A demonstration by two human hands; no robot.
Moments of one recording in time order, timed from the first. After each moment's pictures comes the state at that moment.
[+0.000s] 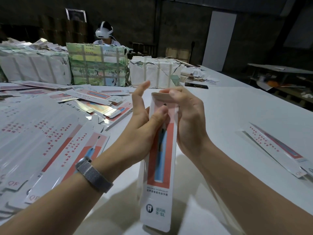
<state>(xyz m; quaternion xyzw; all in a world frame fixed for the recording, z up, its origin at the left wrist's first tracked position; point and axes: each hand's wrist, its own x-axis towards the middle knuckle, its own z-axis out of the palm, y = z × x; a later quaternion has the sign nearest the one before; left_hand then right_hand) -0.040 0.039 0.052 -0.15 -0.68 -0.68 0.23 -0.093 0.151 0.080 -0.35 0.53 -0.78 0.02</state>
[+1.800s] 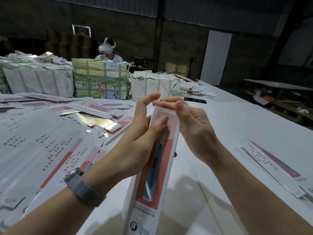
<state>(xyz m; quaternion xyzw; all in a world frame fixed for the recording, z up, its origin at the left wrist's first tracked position) -0.025 0.033 0.076 -0.19 -0.69 -0.67 0.19 -0.111 0.172 0.100 -0.49 0.59 -0.64 0.03</state>
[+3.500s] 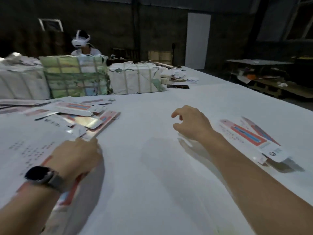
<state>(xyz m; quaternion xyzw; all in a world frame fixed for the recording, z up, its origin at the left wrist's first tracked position) -0.039 -0.046 0.028 0.22 -0.97 0.08 -0.04 -0.194 0.231 0.056 -0.22 0.95 -0.18 -0.11</state>
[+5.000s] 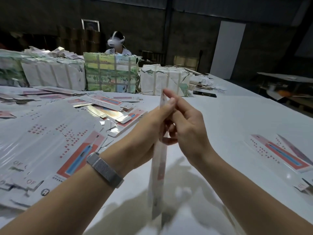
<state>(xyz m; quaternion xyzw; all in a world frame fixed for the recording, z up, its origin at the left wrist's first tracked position) -0.023 0.048 0.086 -0.03 -0.62 -0.78 0.09 -0.090 0.143 0.073 -0.39 0.63 -0.67 0.00</state>
